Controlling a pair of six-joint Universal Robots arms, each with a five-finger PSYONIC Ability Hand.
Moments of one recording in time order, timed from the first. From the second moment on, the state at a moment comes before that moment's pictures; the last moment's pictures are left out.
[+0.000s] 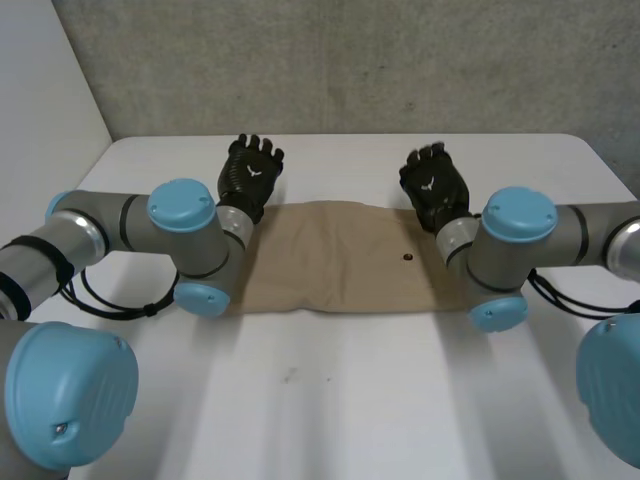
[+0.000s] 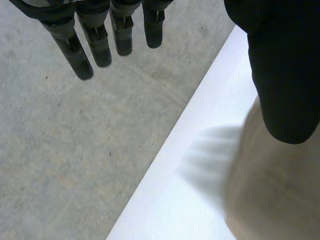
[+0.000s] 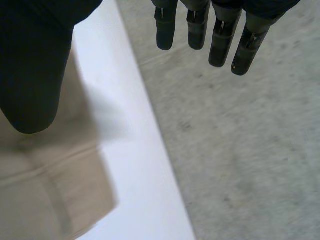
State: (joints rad) left arm 4.23 -2.69 -0.71 3.48 -1.57 3.82; right arm 1.99 -0.60 0.97 -0.43 1.49 2.26; left_hand 0.19 0.23 0.24 0.23 0.06; right_hand 0.20 0.22 0.22 0.23 0.07
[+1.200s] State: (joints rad) left arm 4.22 -1.94 -1.68 3.35 -1.57 3.37; right arm 1.73 -0.97 1.51 -0.15 1.34 2.77; left_hand 0.19 0.20 0.21 0.20 0.05; right_hand 0.90 1.17 1.15 1.19 0.92
